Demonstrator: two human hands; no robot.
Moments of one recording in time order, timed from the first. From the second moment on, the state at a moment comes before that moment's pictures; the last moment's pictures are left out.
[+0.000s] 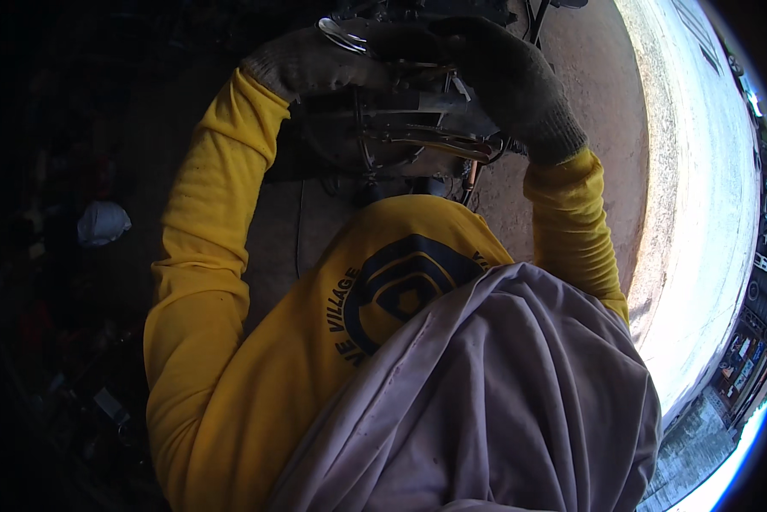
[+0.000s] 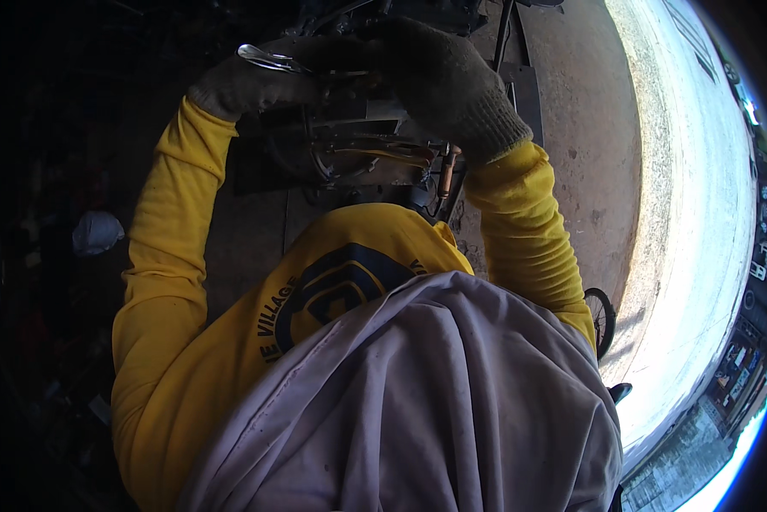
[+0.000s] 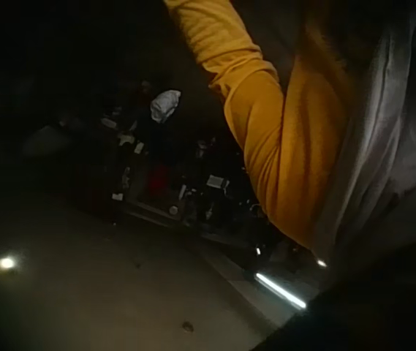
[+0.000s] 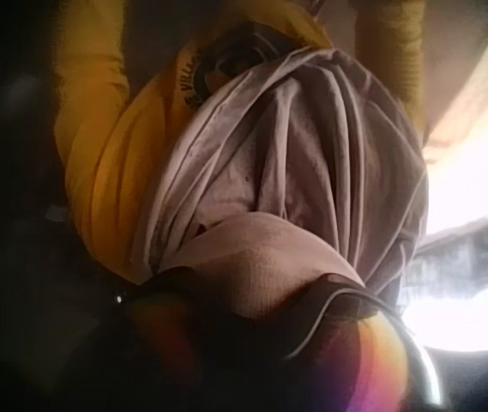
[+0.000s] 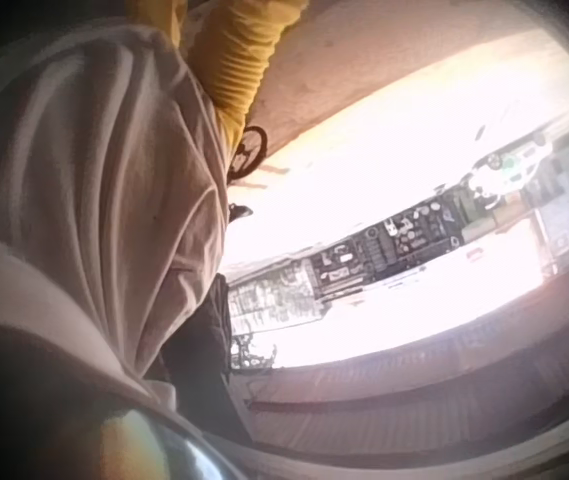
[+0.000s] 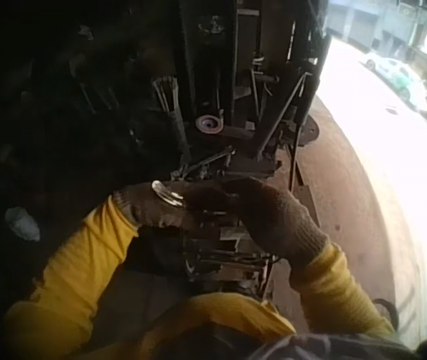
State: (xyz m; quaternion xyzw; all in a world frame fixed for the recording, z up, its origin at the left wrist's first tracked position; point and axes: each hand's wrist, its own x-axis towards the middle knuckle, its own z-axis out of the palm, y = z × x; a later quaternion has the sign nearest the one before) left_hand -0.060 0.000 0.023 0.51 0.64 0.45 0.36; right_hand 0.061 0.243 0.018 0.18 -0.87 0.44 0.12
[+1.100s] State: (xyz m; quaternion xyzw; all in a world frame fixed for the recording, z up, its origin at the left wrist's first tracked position) left_hand -0.078 0.035 -0.059 0.29 0.22 0.67 0.65; right_hand 0.068 0.170 0.078 0.06 -0.95 0.21 0.21
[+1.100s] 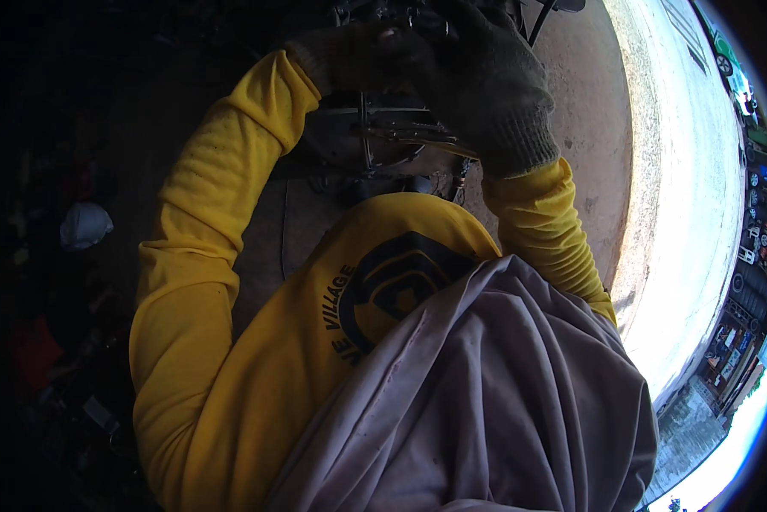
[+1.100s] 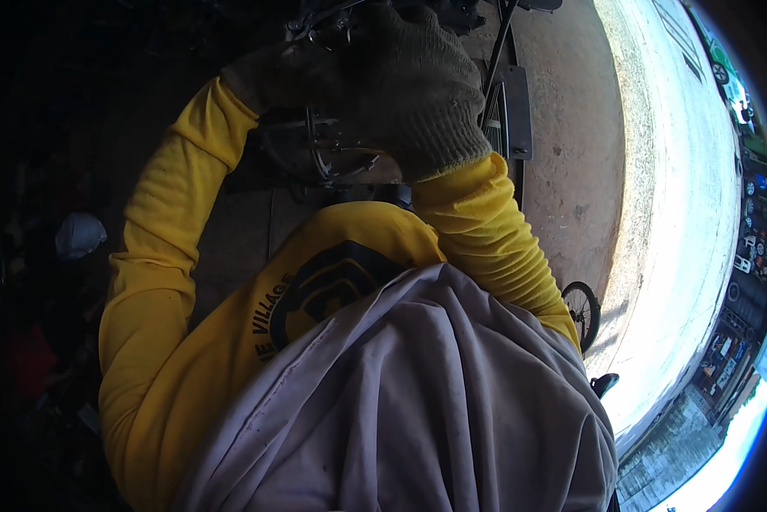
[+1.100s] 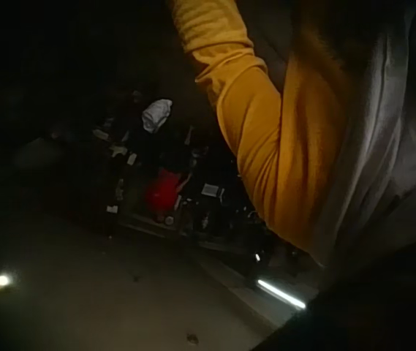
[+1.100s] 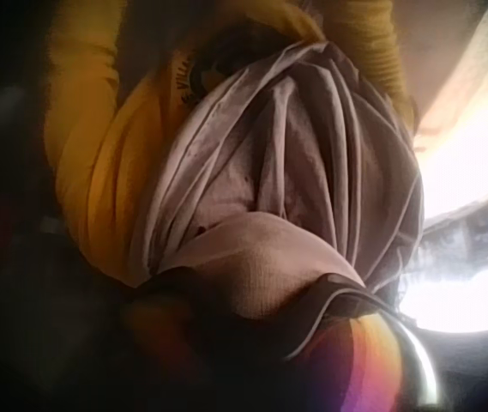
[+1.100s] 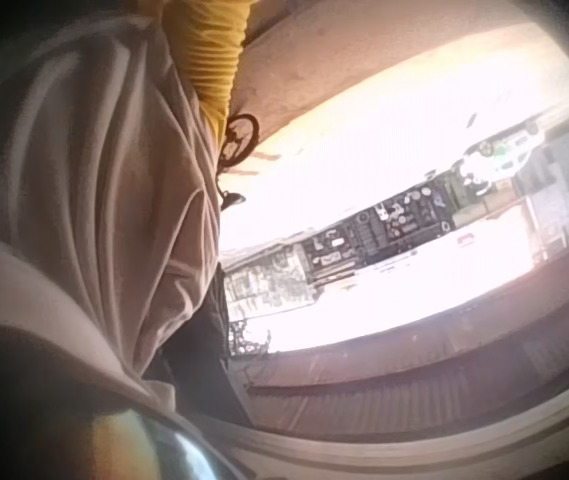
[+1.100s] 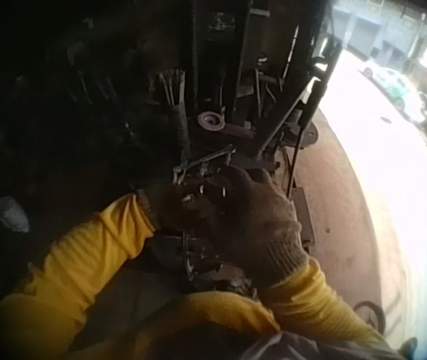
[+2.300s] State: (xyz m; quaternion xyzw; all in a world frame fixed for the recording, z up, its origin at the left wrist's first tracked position) left_hand -0.067 0.065 -0.045 0.26 0.20 0.67 0.67; right_hand 0.068 0.201 0.018 -0.07 -0.86 0.48 0.17
